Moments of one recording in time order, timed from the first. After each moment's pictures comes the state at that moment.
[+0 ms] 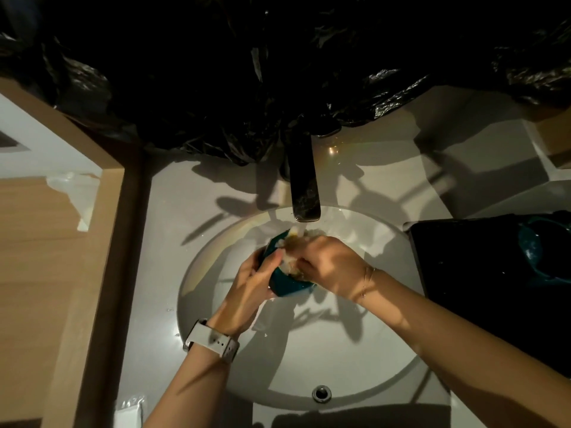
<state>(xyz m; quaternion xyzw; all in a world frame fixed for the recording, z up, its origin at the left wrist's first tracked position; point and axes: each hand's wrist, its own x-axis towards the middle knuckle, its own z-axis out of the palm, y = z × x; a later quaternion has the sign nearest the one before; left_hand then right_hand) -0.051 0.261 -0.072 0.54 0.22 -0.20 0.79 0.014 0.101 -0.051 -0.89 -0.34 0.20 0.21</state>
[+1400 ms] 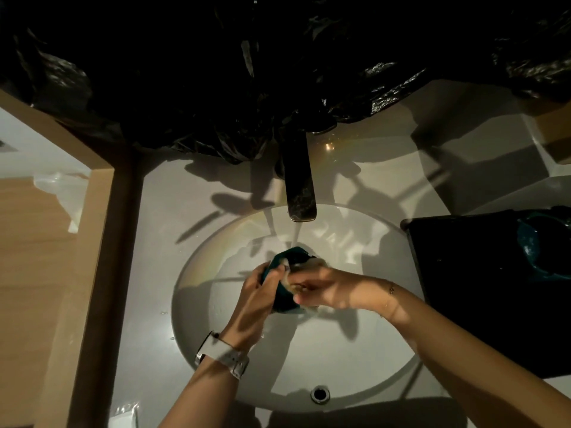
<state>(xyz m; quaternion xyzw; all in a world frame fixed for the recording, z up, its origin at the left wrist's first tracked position) -0.065 0.243 -0.086 0.59 0.29 -0.21 0.72 -0.007 0.085 -0.043 -0.75 -0.18 0.52 0.37</state>
